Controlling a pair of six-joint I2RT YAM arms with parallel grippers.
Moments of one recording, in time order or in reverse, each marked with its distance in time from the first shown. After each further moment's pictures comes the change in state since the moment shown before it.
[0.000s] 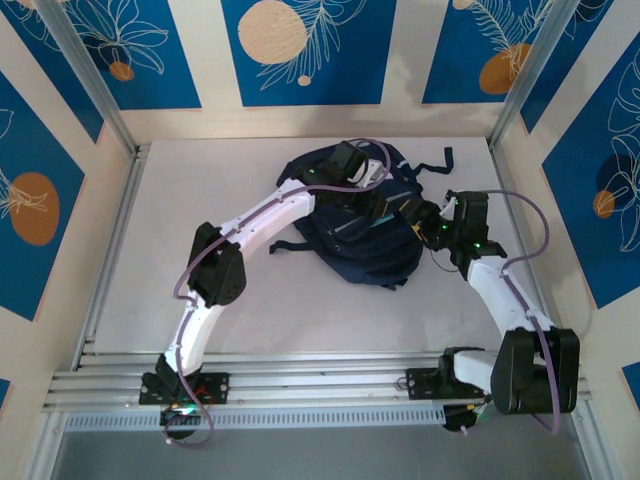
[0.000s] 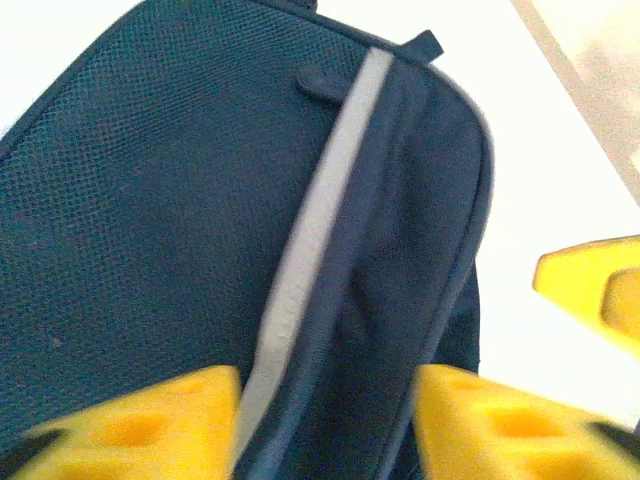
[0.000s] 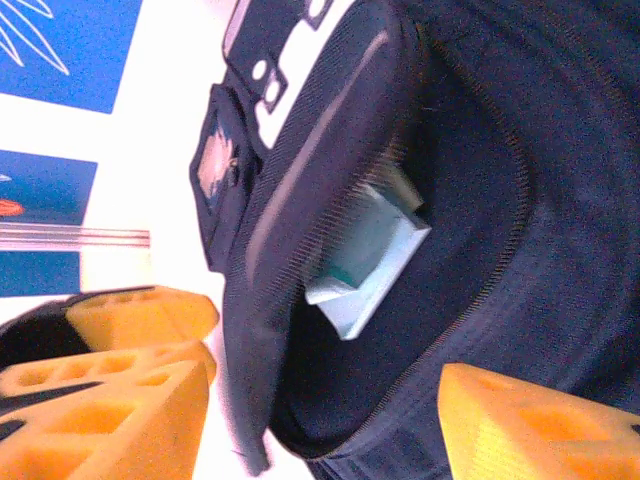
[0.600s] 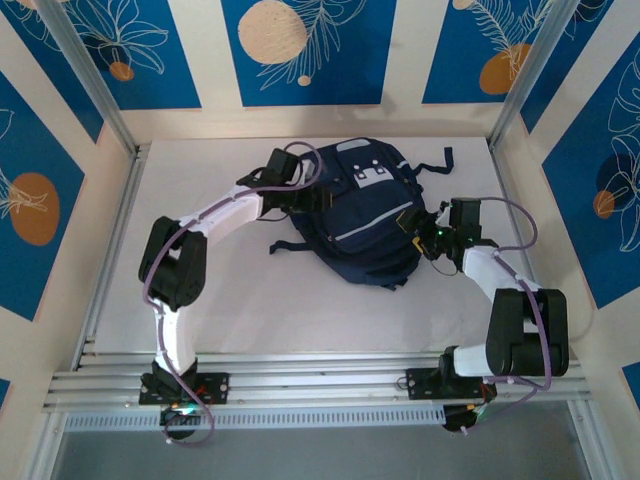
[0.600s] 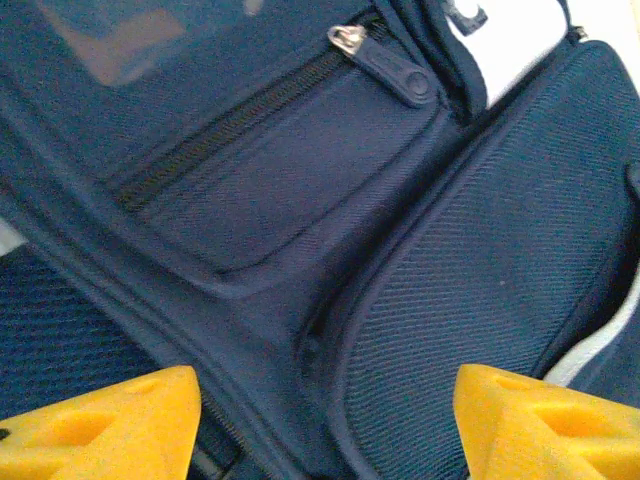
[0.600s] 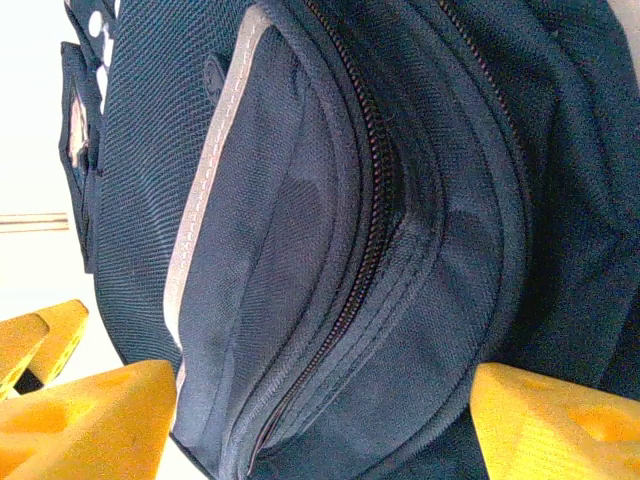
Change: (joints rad) left arm 0.239 -0.225 -0.559 0.341 0.050 -0.153; right arm -0.036 0.205 -0.027 0.060 -0.035 -0.074
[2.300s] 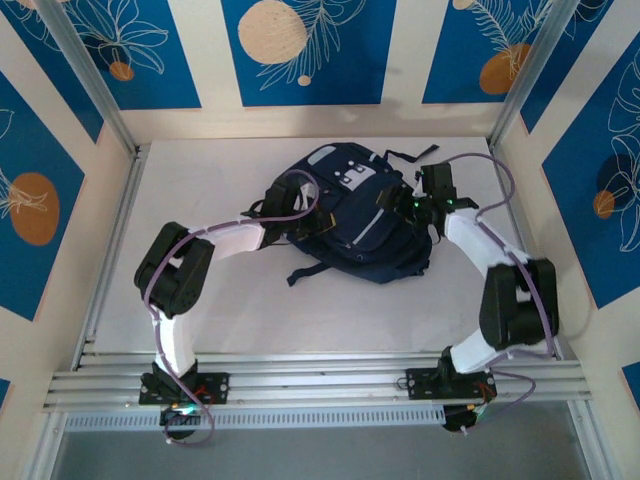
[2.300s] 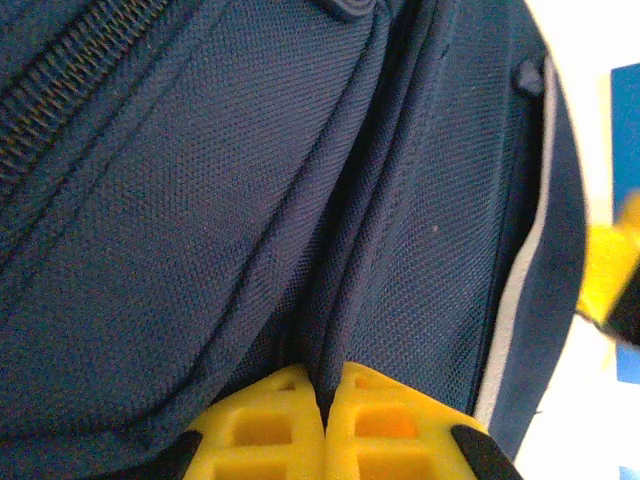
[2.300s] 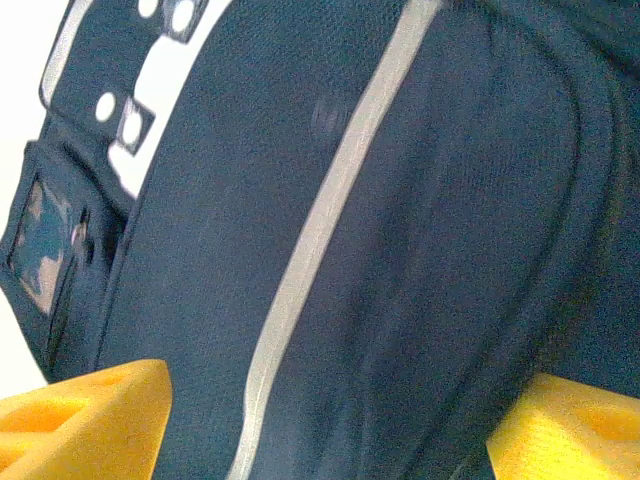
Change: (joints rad) left arm -0.052 -0.063 -0.359 0.507 0.166 -0.417; right arm 0.195 0.129 0.353 -0.286 0.255 -0.183
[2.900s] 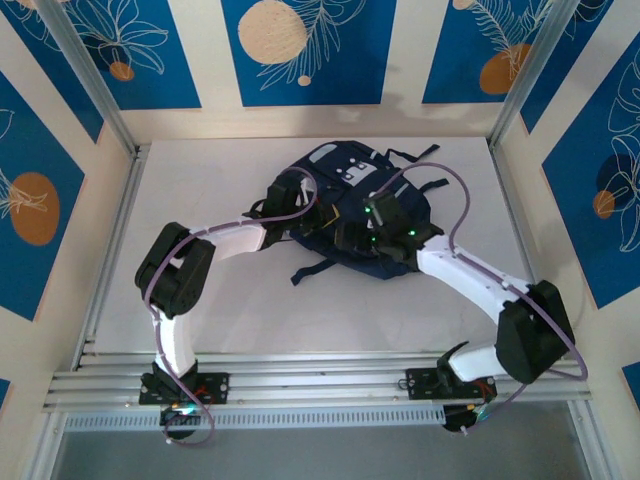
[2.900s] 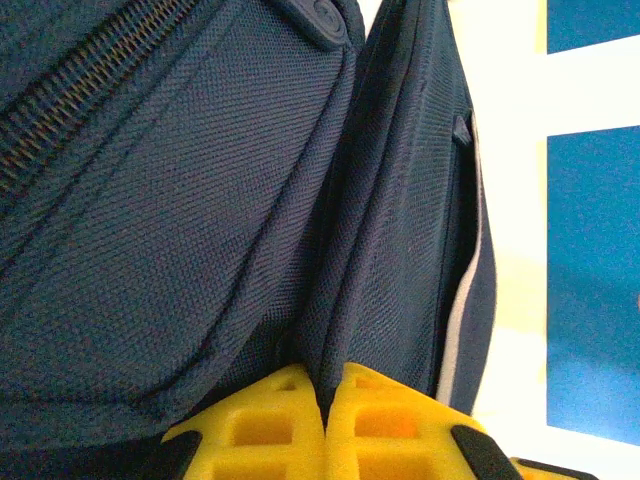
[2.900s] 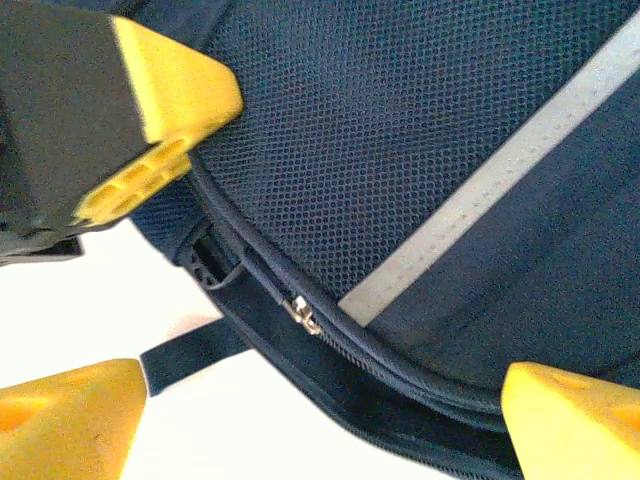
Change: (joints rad) left arm -0.006 0.000 -0.002 0.105 -0.029 -0.156; right arm 0.426 -0.105 -0.074 -0.075 0.299 -0.037
